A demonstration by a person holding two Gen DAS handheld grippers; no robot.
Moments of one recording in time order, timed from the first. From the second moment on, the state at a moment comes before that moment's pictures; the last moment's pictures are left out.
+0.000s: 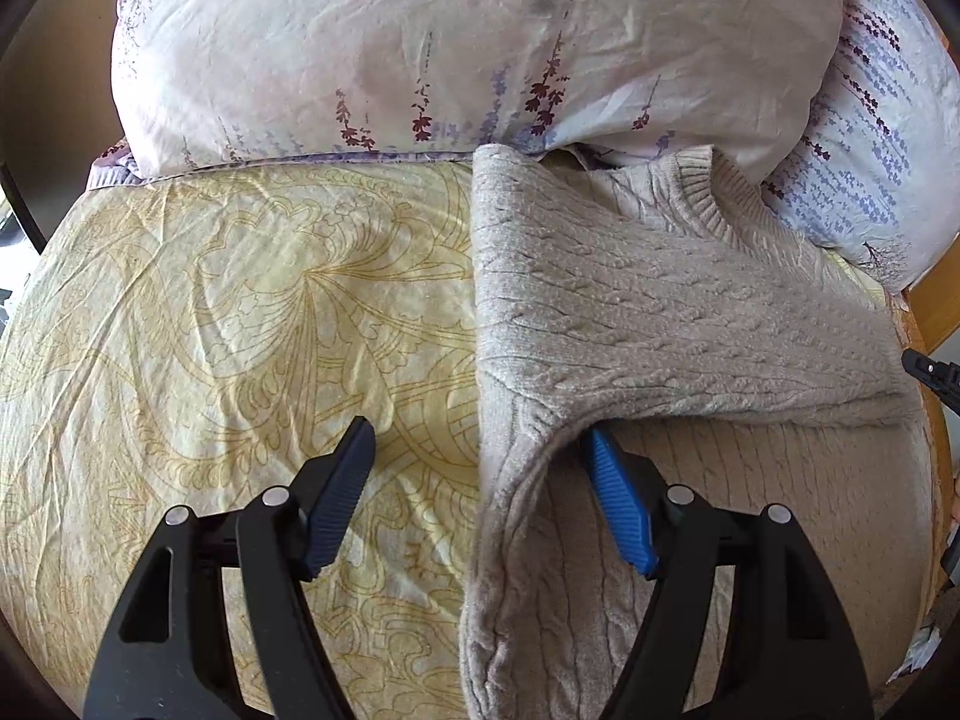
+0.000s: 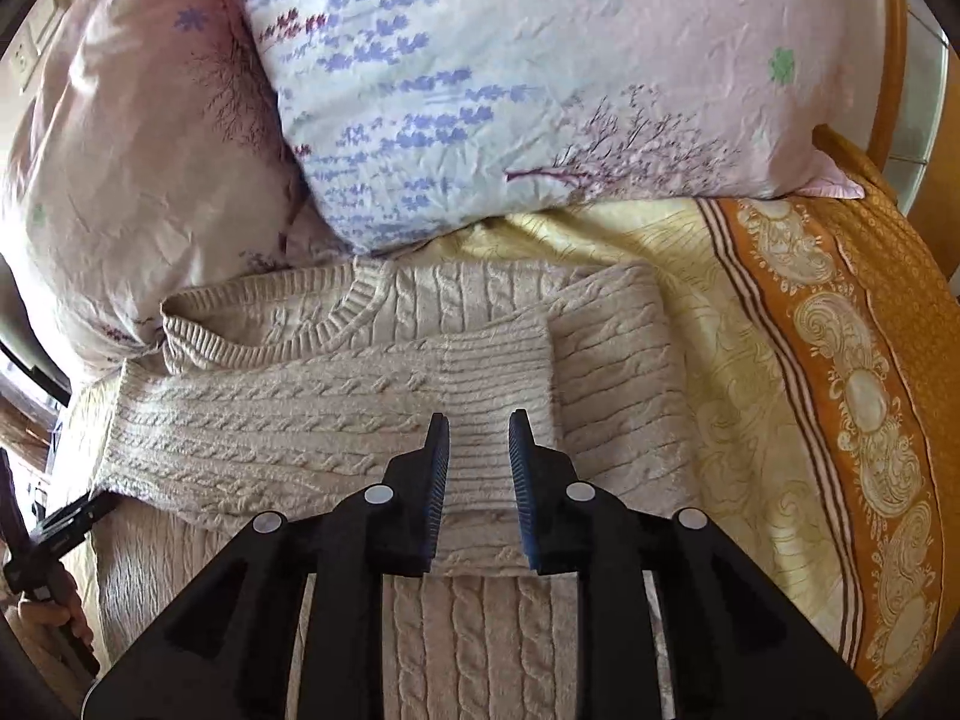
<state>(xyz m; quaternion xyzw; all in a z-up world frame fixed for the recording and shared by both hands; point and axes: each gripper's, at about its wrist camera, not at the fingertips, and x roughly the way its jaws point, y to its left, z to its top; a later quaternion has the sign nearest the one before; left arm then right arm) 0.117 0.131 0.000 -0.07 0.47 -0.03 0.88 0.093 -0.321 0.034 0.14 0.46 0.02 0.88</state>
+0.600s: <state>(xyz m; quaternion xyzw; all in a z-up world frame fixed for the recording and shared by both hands) 0.035 0.171 0.008 -0.24 0.48 -0.13 0.83 -0.024 -0.416 0.042 0.32 0.42 0.05 0.84</state>
